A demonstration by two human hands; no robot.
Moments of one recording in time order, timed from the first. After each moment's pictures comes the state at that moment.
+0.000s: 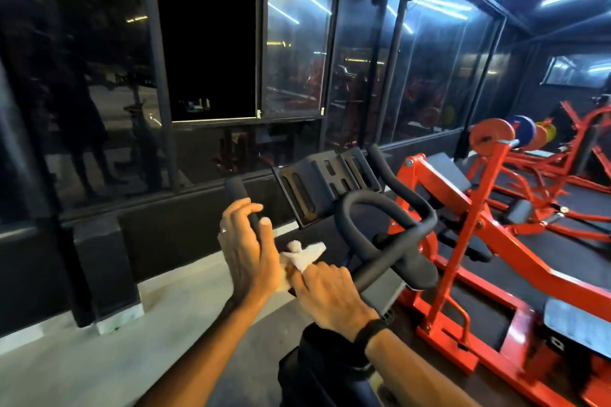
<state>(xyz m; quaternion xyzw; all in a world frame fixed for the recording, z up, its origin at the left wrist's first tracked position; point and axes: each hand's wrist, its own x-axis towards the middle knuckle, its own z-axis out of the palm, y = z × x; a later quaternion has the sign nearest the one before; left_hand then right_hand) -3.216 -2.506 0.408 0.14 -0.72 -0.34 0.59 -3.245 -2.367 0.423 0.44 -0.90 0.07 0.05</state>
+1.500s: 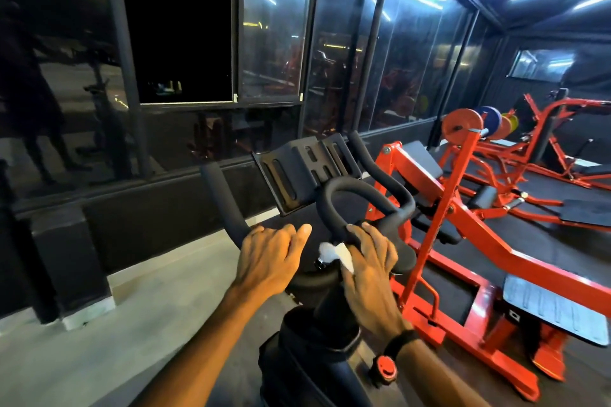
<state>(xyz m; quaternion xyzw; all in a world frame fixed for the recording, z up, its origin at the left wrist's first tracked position) -3.230 -2.480 0.404 0.08 -0.93 -0.14 0.34 -3.296 -2.293 0.367 0.36 -0.85 0.26 0.28</state>
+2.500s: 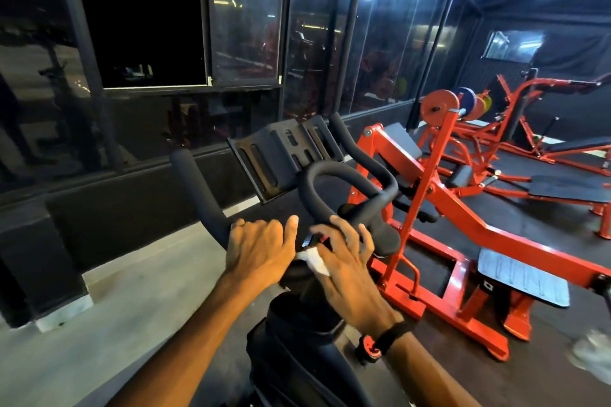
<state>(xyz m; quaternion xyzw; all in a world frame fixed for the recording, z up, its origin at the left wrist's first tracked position) -3.240 -2.462 0.413 0.13 -0.97 -0.06 0.19 -3.277 -2.290 0.374 0.43 -0.85 0.21 0.21</state>
